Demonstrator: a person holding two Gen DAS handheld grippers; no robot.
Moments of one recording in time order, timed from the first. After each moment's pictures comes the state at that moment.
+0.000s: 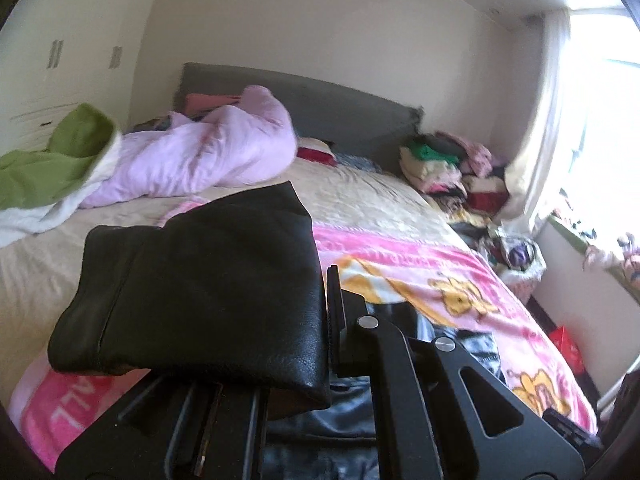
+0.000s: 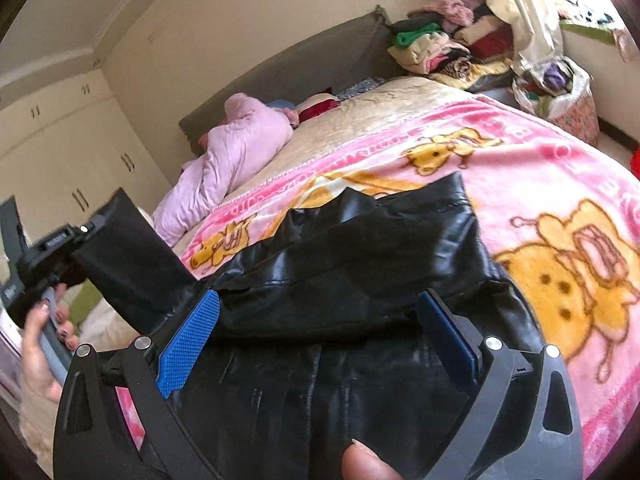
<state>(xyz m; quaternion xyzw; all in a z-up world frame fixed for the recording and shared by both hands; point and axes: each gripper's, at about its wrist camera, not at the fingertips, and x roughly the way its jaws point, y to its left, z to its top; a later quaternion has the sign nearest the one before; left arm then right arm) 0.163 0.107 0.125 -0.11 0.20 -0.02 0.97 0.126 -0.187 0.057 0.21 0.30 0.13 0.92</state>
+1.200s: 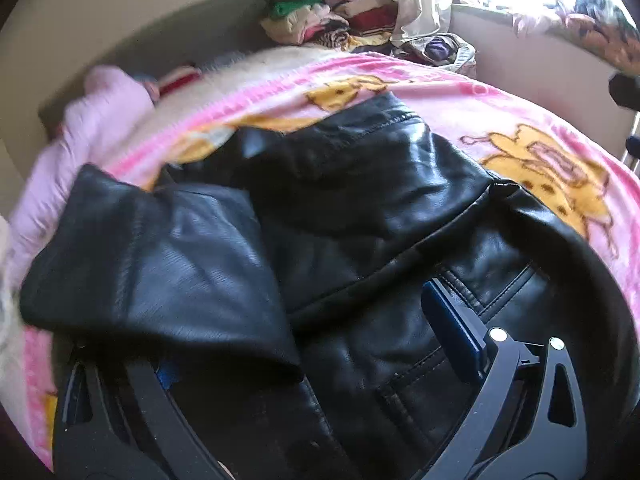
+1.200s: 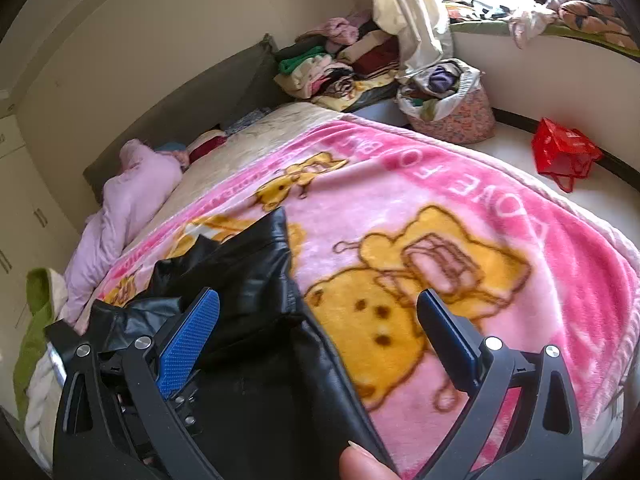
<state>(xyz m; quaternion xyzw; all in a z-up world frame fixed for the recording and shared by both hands) 0.170 -0.112 -0.042 0.18 0.35 -0.16 0.90 0.108 -0.302 0.038 0.23 0.28 -0.07 0.93</state>
